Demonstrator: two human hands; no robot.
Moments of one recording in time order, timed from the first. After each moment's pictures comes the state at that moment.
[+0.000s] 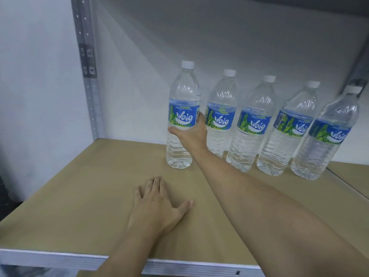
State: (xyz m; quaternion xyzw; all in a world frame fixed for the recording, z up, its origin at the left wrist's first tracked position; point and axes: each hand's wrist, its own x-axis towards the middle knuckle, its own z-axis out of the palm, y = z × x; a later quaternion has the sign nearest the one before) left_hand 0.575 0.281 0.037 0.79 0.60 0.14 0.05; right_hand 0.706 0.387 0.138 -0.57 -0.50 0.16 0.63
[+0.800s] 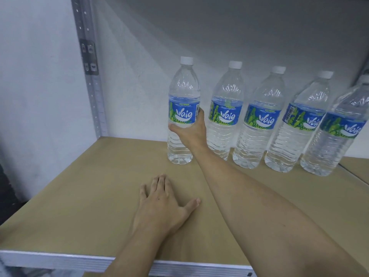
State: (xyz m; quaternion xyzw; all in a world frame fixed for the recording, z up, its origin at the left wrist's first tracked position) left_hand 0.573 0.283 0.036 0.78 0.60 0.13 0.08; right_hand 0.700 0.411 0.122 -0.54 -0.52 0.16 0.64
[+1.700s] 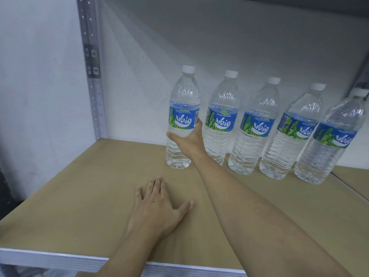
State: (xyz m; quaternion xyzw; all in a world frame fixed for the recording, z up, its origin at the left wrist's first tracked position) left_hand 0.575 0.280 0.041 0.78 0.60 0.13 0.08; right_hand 0.704 0.398 0.120 -0.59 -0.53 0.23 0.57
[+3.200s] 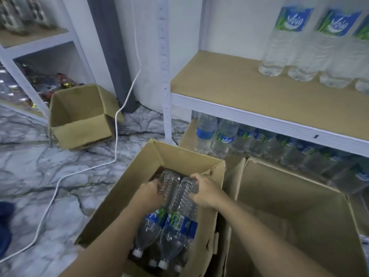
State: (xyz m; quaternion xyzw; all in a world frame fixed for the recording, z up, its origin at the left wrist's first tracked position) left_hand 0.284 0.006 -0.102 0.62 0.72 0.05 0.31; right_hand 0.476 0.031 -0.081 -0.63 -0.68 0.37 -0.02
